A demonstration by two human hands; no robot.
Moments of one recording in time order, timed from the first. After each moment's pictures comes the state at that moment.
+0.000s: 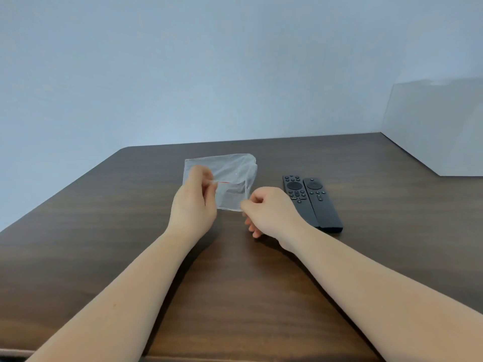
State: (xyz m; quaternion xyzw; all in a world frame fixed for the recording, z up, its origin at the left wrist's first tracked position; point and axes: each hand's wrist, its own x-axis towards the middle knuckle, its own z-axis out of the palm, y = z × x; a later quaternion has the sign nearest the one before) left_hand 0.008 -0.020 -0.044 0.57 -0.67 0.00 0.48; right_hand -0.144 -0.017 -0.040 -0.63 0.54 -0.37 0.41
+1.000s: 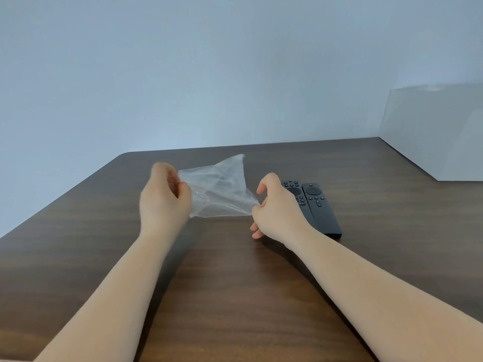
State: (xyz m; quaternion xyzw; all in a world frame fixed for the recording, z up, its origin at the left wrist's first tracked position) left_hand 0.029 -0.009 -0.021 0.62 -0.56 0.02 0.54; right_hand -0.154 -0.019 -0.029 -0.68 0.55 -0.36 0.32
